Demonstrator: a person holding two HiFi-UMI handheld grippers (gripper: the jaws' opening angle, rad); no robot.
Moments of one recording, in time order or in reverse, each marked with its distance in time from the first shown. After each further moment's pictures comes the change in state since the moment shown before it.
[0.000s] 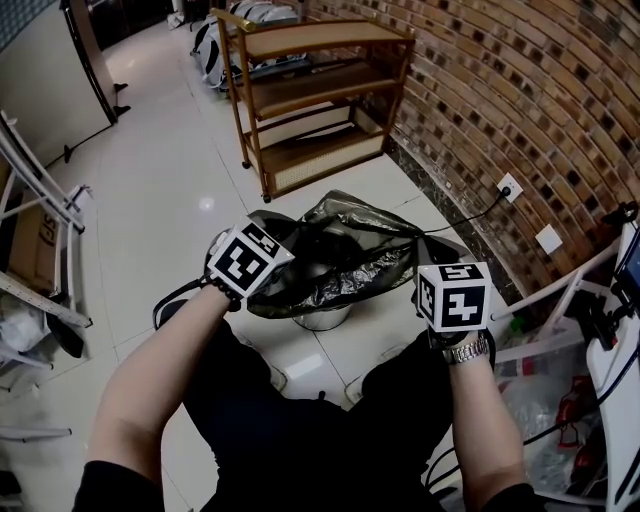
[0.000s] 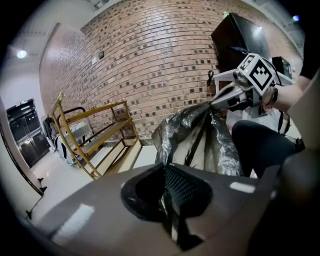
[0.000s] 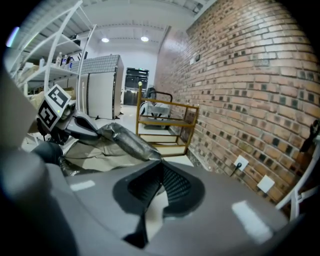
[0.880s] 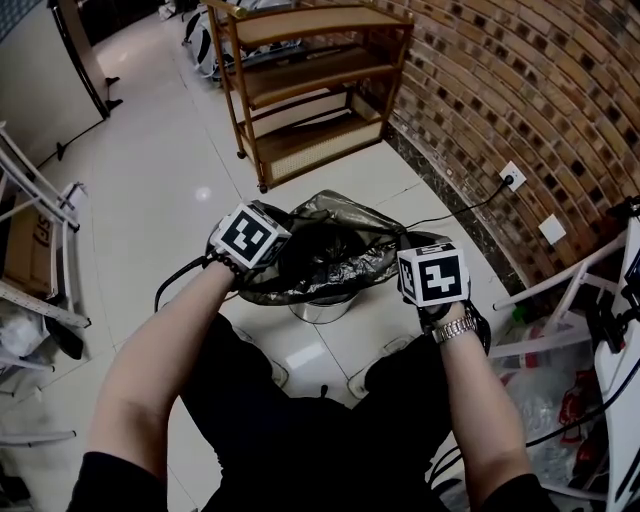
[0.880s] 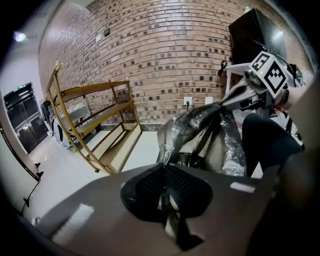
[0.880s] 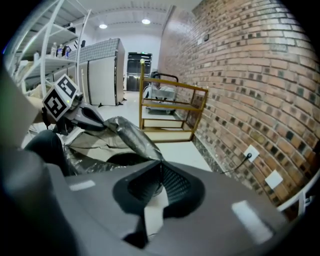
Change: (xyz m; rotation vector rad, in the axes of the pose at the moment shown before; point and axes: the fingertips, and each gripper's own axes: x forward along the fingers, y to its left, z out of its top) left arm 0.046 0.041 -0.044 -0.080 0.143 -0.005; right arm 0.056 0.019 -0.034 -0.022 0.182 0.052
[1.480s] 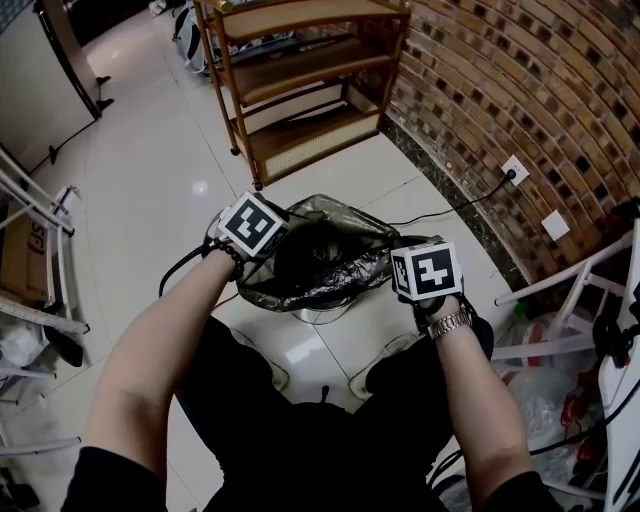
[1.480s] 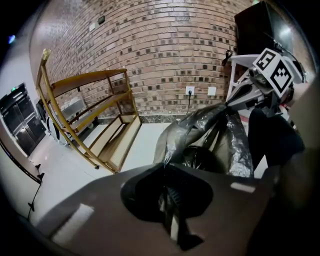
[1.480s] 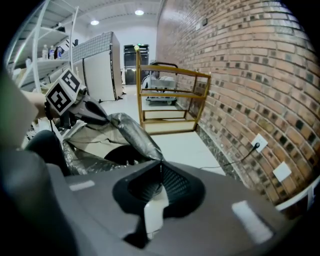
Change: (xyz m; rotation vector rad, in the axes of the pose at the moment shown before) left arm 0.038 0.026 -0.008 0.008 0.125 -0.018; right arm 0.039 -0.003 -0.020 0.054 0.113 0.036
